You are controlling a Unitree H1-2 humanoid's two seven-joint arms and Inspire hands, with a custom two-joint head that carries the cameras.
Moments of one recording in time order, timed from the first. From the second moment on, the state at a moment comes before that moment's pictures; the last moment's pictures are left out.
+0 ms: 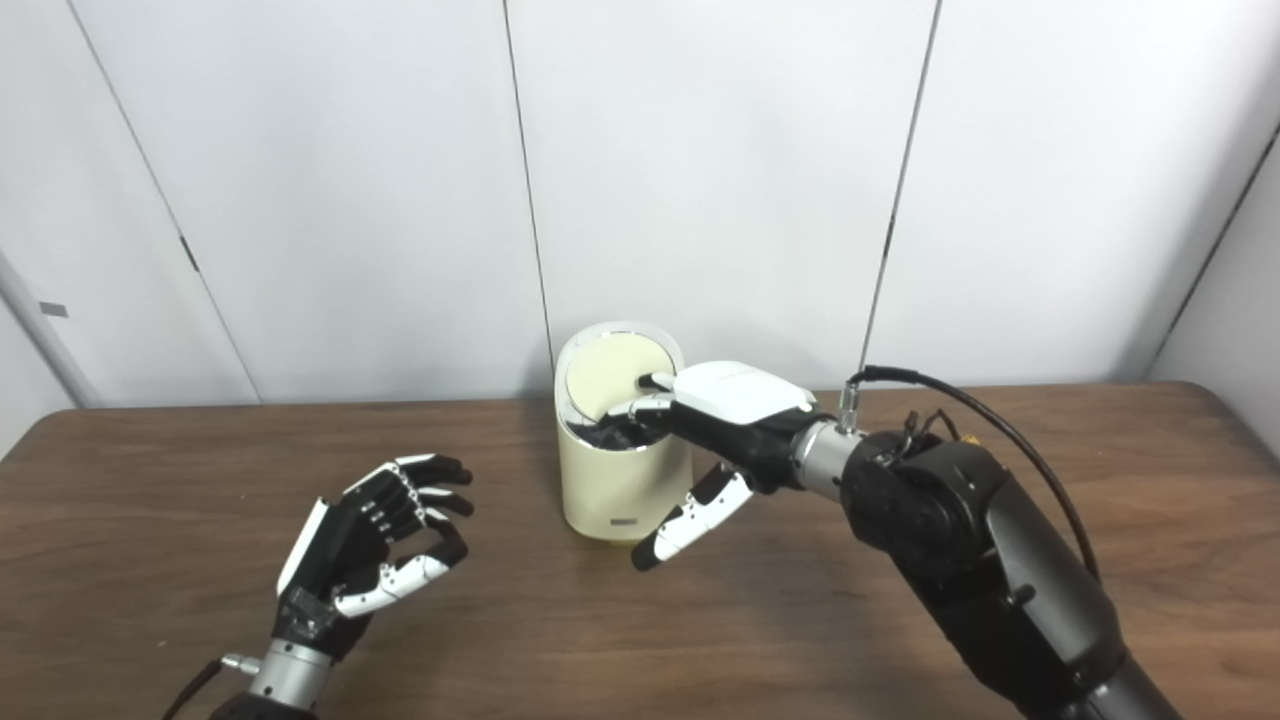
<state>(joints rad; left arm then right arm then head) -0.20 0.13 0.07 0.21 -0.17 -0.39 -0.27 -0.67 -0.42 0.39 -0.20 -0.64 0.18 0.73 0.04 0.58</state>
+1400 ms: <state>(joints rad) -0.22 0.14 0.06 0.24 -0.19 -0.39 -0.28 -0.27 -0.27 0.04 -0.19 -0.32 0.11 0.24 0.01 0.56</state>
